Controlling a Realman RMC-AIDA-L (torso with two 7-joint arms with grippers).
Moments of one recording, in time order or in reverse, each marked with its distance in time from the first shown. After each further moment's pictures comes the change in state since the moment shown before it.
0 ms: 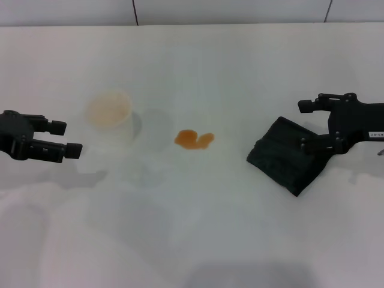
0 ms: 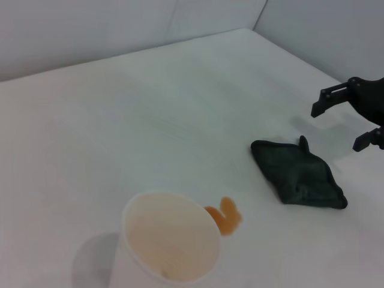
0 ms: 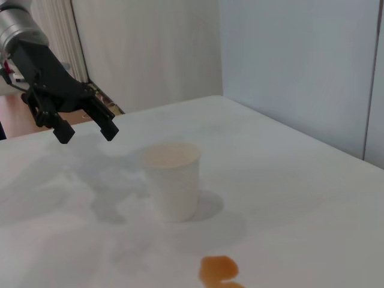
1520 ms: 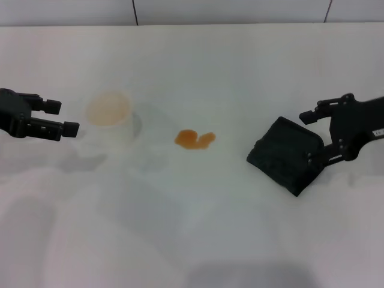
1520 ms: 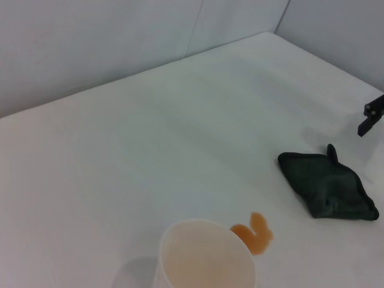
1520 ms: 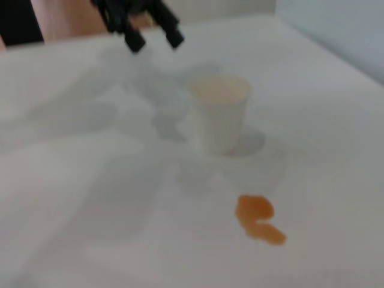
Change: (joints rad) left arm -0.053 0.003 0.000 -0.044 0.000 -0.026 -0.019; right arm 0.030 0.001 -0.114 -0.382 -0.289 -0.143 0.319
